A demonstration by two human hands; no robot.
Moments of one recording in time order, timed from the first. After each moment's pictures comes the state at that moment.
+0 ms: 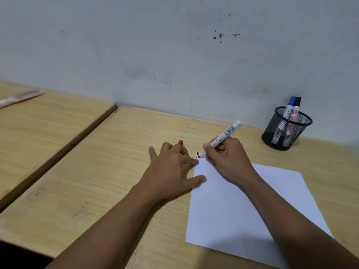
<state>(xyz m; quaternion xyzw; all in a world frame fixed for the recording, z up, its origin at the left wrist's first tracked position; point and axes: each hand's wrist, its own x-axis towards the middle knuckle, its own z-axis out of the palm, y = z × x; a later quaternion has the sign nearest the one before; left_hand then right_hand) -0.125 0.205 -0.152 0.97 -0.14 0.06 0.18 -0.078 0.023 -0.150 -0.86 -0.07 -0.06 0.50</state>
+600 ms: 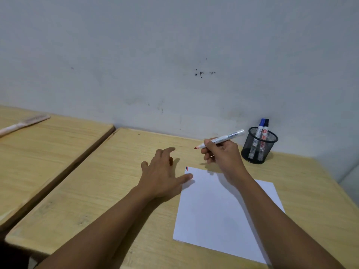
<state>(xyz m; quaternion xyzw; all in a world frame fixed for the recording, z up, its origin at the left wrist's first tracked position) -0.116 0.200 -0.143 0.95 -0.05 0.09 0.29 -0.081 0.004 -0.102 -0.71 -0.04 -0.06 0.70</state>
